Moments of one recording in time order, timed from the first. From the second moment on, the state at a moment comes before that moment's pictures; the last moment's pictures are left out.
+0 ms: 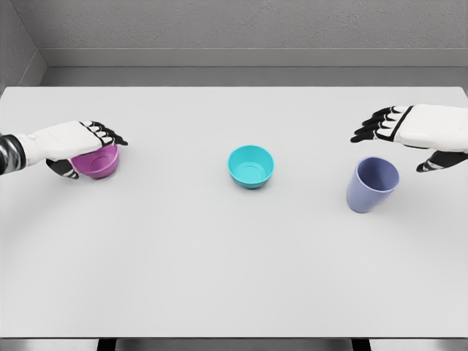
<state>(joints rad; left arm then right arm) -0.56 0.74 -0.44 -1.26 -0.69 -0.61 -0.53 -0.63 -1.13 0.56 -1.65 0.16 -0.61 0.61</state>
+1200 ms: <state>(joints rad) -0.56 0.73 -0.44 -1.23 -0.69 -0.61 -0.53 -0.65 -1.12 0.64 -1.65 0.16 -0.61 0.61</state>
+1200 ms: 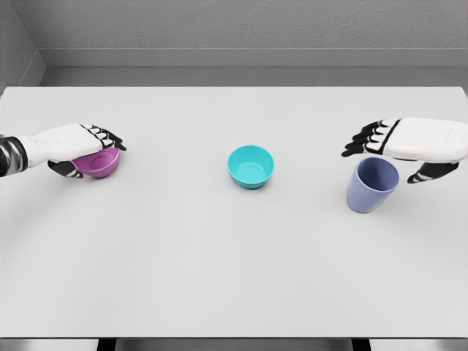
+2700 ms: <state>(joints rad) -0.55 0.74 -0.44 -1.48 -0.68 -0.61 -0.53 -0.65 -1.09 0.70 -1.64 0.17 -0.61 0.61</state>
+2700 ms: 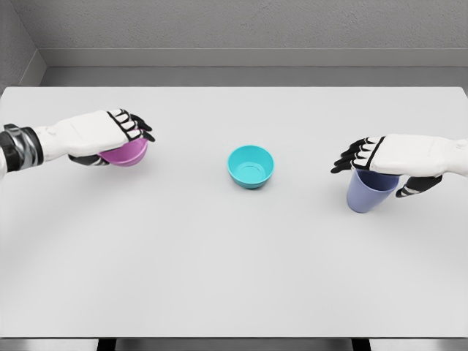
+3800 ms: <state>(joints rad) -0.58 0.62 -0.48 -1.59 -0.69 -0.61 -0.54 -0.64 -1.07 0.71 -1.62 0.21 -0.61 0.61</state>
